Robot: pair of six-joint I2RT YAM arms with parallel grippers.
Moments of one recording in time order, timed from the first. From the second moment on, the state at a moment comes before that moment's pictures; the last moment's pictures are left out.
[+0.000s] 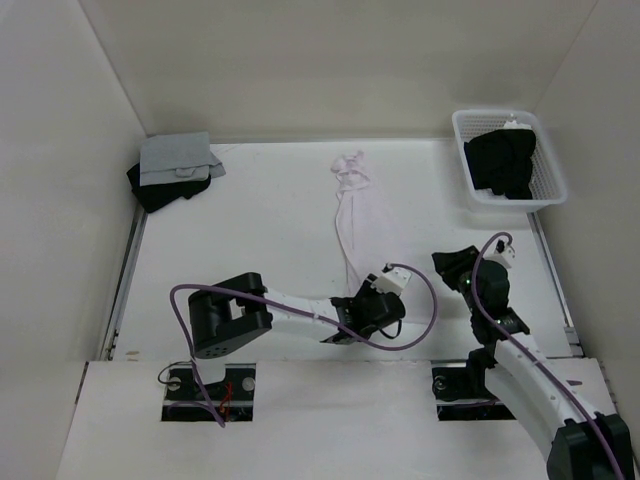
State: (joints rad) left arm -1.33 1.83 0.97 0.09 -0.66 -0.40; right arm 0.20 0.66 0.18 0.14 0.13 0.94
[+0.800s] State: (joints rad) left arm -1.13 1.24 0.57 0.07 -0.73 -0.61; right arm 0.25 0.77 0.18 0.15 0.10 0.92
